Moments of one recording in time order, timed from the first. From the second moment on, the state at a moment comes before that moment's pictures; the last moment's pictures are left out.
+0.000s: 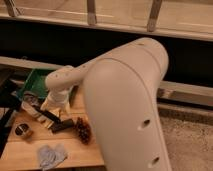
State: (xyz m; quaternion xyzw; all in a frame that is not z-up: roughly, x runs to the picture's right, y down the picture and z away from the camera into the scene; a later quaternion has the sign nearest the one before) arm -0.261 0.109 0.757 -0.34 0.13 0.73 0.57
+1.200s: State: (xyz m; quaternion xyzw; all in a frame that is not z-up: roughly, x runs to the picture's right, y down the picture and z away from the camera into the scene) arm -0.237 0.134 0.795 -0.39 0.13 0.75 0.52
